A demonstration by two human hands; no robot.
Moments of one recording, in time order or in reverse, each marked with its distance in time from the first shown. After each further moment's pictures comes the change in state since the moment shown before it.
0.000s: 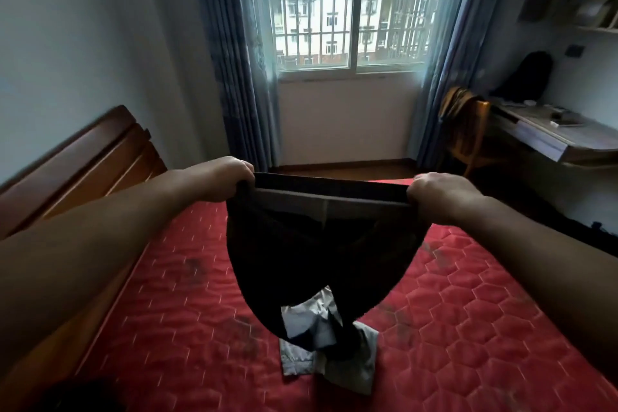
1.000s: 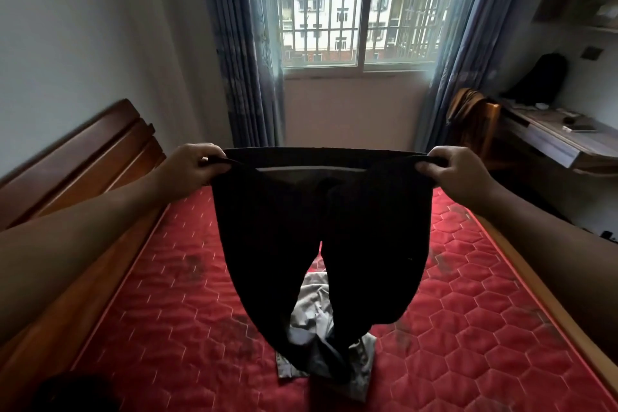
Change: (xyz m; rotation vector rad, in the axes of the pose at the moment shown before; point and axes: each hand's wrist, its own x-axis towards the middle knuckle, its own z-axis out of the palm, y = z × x) left_hand -0.028 -0.018 -0.002 -0.538 0.488 -0.122; right_hand 0.036 0.050 0.003 0.963 0.396 0.067
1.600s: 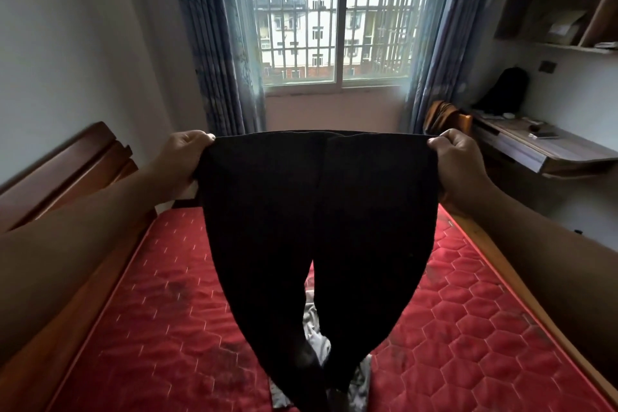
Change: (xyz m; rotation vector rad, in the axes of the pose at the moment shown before) left_hand 0.054 0.034 -0.007 -0.626 0.229 -0.359; right_hand 0.013 -0.039 -0.014 0.491 0.363 0.270
